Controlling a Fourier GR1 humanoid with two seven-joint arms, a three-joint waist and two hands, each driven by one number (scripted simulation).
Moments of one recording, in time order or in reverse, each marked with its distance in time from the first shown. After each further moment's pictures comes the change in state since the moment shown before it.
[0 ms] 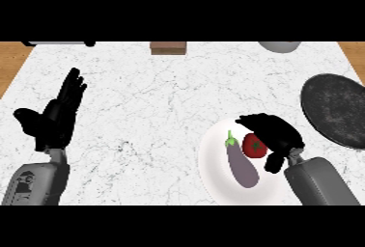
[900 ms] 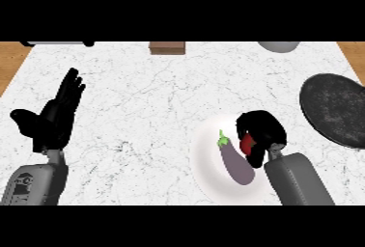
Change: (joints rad) left arm 0.007 -0.007 0.015 -0.018 -0.009 -0.017 0.010; right arm -0.037 0.184 -0.109 0.081 0.078 -0.085 0.172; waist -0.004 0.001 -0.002
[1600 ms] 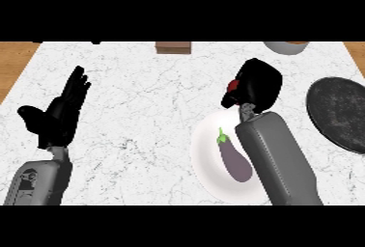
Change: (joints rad) left arm -0.024 -0.006 -0.011 0.024 -0.001 -0.013 -0.005; right arm -0.346 0.110 -0.023 0.030 0.122 -0.381 0.845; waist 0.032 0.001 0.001
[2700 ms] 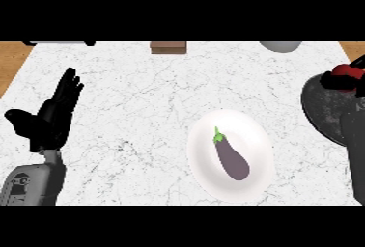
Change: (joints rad) left arm 0.024 0.011 0.026 -0.028 0.009 -0.008 0.005; right arm 0.100 -0.350 -0.414 0.068 -0.173 -0.328 -0.271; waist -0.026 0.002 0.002
